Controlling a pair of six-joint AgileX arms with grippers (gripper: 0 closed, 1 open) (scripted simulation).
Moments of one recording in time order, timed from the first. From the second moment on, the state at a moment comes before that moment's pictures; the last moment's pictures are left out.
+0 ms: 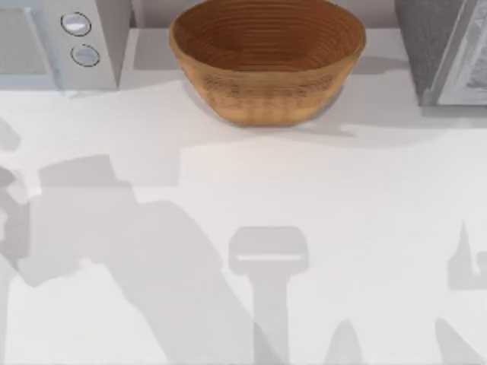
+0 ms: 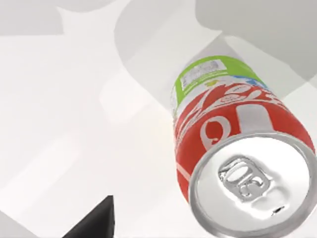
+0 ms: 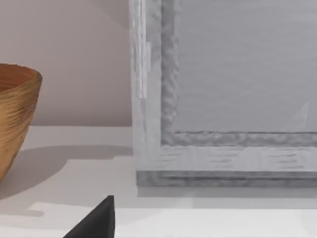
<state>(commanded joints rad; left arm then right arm) 0.35 2.05 1.75 -1.27 0.00 1.17 0.00 0.00 0.00 0.00 0.00 0.00</state>
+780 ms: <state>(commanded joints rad) 0.36 2.09 1.57 -1.05 0.00 1.17 0.00 0.00 0.00 0.00 0.00 0.00</state>
